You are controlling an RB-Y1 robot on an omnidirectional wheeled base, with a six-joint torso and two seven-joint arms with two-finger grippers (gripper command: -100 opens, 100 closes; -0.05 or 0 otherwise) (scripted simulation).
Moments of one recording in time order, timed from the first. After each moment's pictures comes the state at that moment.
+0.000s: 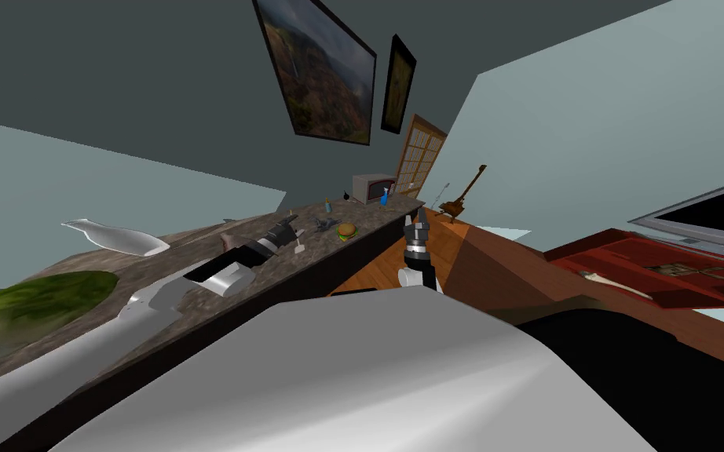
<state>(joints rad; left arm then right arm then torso) 0.24 1.12 -0.15 -2.01 0.65 -0.16 0.23 0.45 0.00 0.04 -2.24 -0.06 -0.45 0.09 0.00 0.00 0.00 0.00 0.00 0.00</state>
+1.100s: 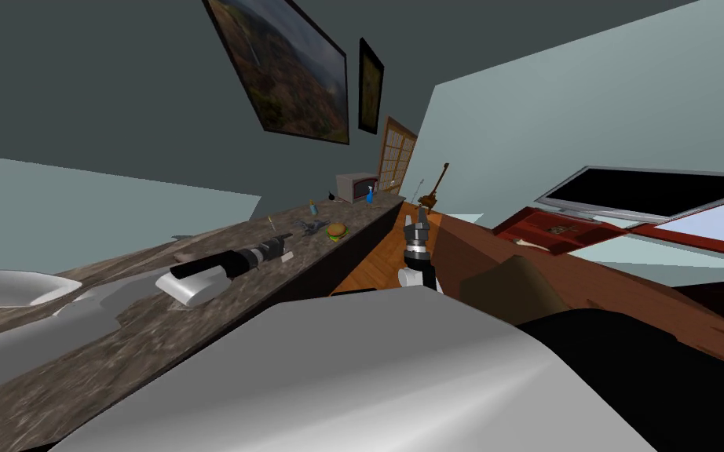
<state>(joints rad) 0.27 1.43 -0.31 -1.89 0.88 0.00 0.16 0.45 0.00 0.04 -2.24 -0.06 -0.45 0.09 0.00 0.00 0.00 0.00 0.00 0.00</state>
